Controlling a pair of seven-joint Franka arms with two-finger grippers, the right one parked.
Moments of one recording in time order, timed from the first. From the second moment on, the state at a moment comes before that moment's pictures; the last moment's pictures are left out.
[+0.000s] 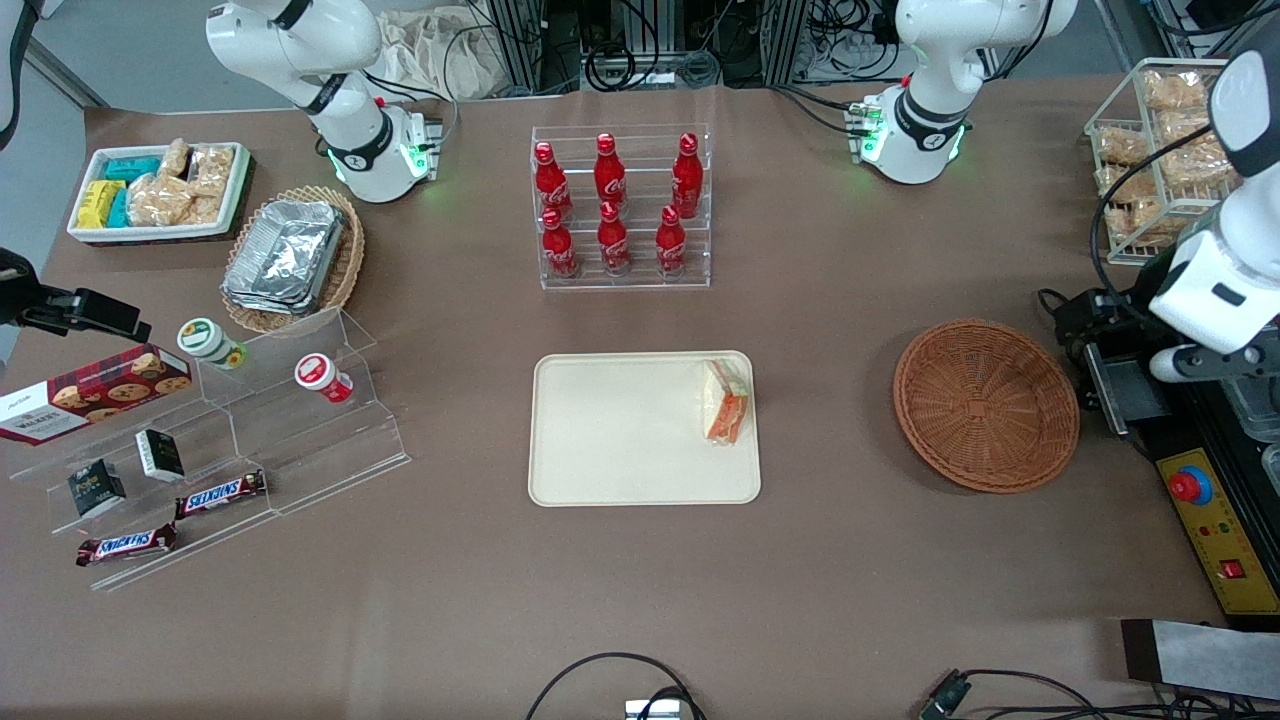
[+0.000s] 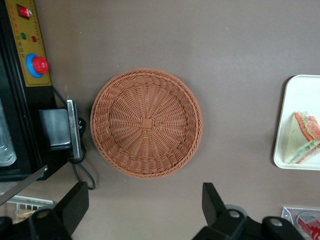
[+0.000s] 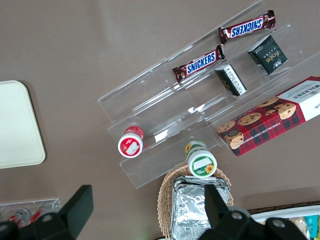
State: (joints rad) arm 0.03 0.06 -0.08 -1.60 0.04 1.60 -0.10
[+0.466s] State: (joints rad) arm 0.02 -0.02 -0.08 -1.59 0.04 1.53 -0.10
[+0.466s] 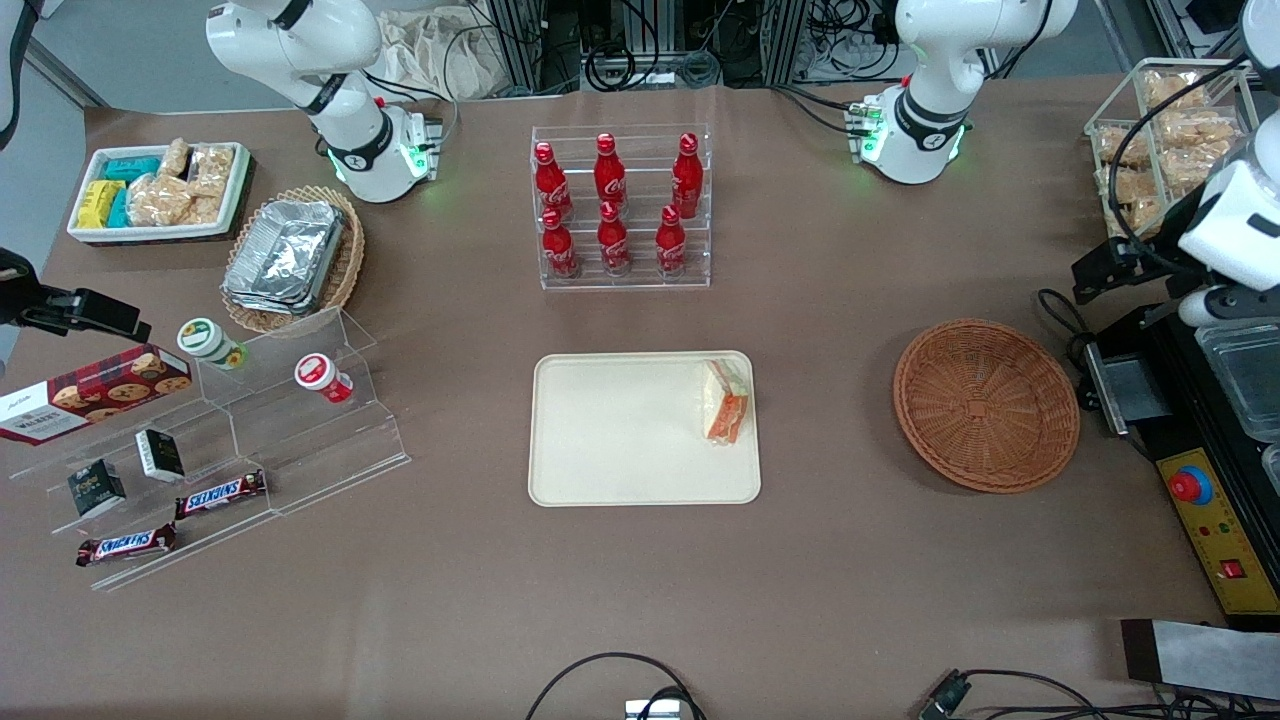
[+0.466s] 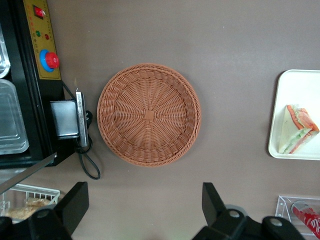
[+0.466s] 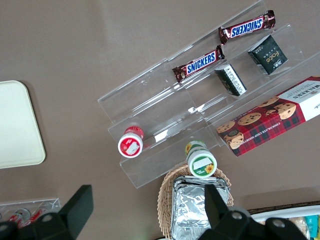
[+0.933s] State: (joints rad) arm 0.02 -0.05 -0.08 -1.59 0.02 1.52 -0.10
